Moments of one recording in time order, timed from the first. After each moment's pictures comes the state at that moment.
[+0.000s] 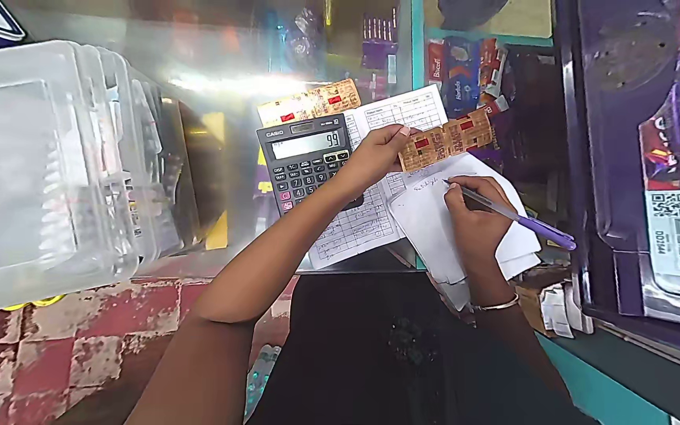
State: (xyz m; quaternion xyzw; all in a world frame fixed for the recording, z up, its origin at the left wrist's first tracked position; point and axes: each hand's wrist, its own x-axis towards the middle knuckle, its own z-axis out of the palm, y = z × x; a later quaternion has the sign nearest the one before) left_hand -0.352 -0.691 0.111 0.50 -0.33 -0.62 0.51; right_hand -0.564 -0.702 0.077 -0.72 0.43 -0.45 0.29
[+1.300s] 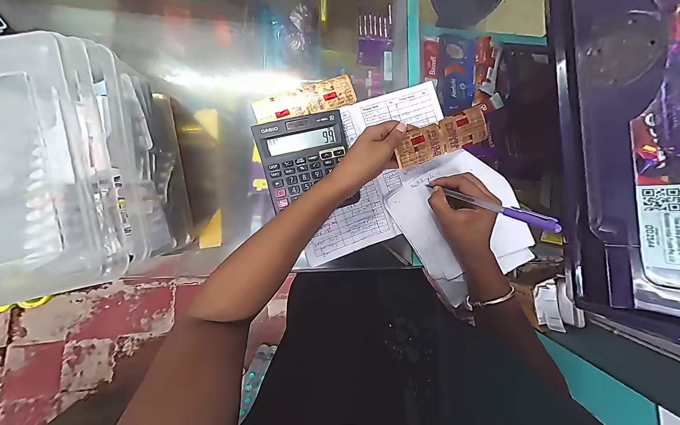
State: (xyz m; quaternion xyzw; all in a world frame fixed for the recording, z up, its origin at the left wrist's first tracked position) left_hand -0.351 -0.691 0.108 0.50 -0.35 -0.61 0.50; right_hand -0.564 -0.703 0.079 -0.77 0.38 -0.41 0.32
